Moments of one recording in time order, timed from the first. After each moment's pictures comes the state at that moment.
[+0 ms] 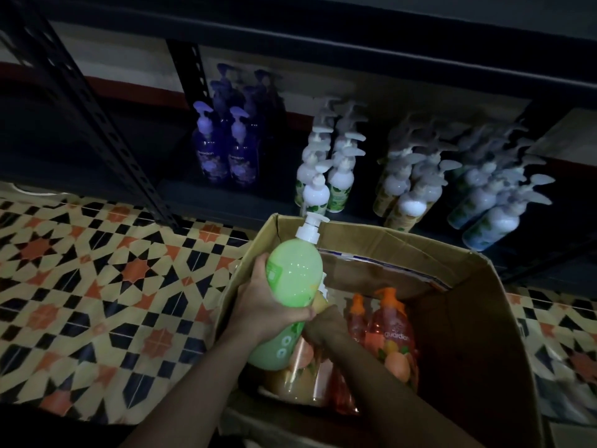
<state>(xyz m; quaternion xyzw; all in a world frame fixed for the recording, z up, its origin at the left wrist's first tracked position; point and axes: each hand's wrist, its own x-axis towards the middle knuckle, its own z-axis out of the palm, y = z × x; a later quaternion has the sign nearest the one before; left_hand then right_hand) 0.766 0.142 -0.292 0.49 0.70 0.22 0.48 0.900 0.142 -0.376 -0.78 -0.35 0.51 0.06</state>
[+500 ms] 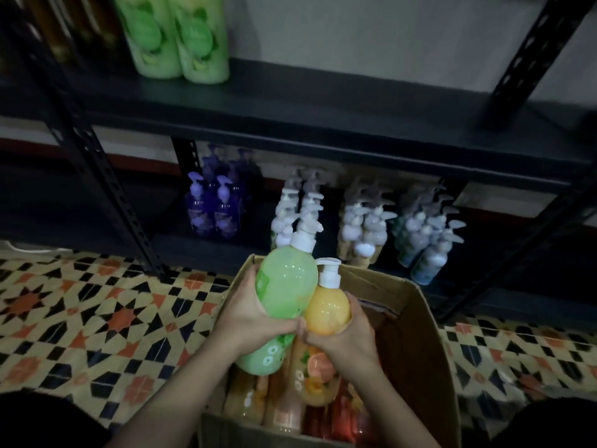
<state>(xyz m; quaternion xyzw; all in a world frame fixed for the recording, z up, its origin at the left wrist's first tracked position) 0.780 0.116 -0.198 0.60 0.62 0.29 0.42 0.961 0.090 -0.251 -0.71 -0.45 0.39 0.37</state>
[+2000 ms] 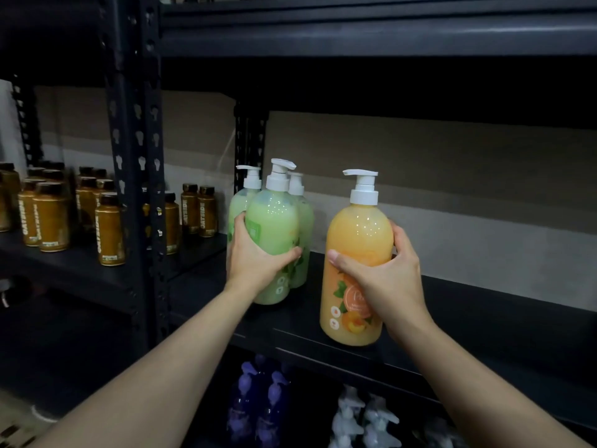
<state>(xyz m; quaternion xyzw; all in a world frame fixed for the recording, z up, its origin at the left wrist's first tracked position) 0.664 0.394 0.034 0.52 0.57 0.62 0.13 0.864 0.359 0.051 -0.45 -0.61 0.24 0.61</state>
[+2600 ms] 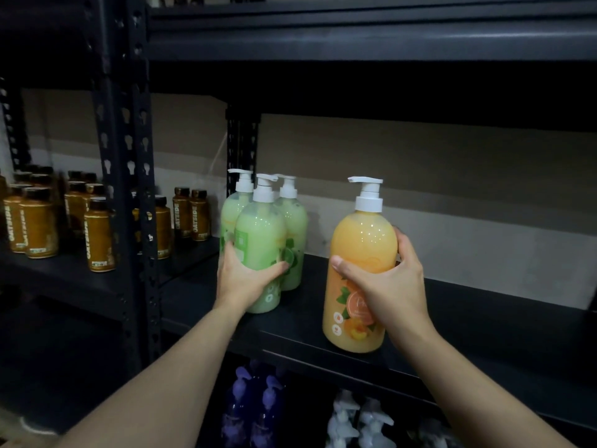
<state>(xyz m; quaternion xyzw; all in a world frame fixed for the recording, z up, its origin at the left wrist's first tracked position) 0.653 0.413 -0.001 0.48 0.61 0.60 0.19 0.876 0.354 0.050 -0.46 -0.60 0.23 0.61</state>
